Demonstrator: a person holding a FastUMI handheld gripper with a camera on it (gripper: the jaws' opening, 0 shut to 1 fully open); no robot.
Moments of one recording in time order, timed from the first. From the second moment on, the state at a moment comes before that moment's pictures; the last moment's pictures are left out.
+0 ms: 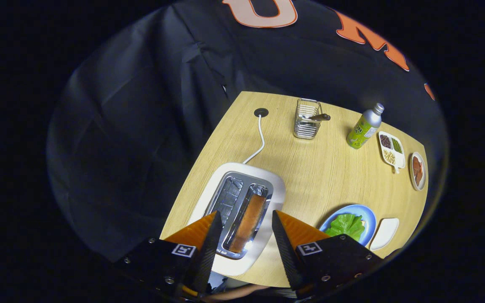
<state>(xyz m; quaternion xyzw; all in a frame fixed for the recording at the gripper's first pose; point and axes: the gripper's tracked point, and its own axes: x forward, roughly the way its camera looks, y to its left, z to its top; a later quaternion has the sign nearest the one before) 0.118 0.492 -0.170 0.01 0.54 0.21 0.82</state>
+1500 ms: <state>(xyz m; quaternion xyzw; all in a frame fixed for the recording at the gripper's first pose) 0.113 0.433 -0.079 0.17 0.45 0.28 0.83</state>
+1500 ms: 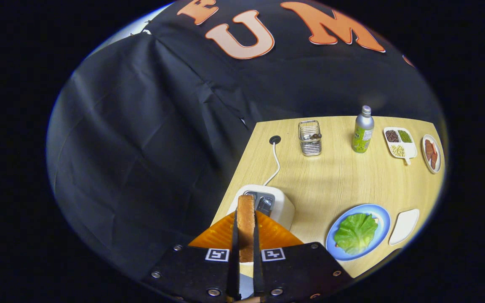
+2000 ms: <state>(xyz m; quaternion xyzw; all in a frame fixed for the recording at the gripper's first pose) 0.092 0.353 -0.102 0.19 0.42 0.29 0.84</state>
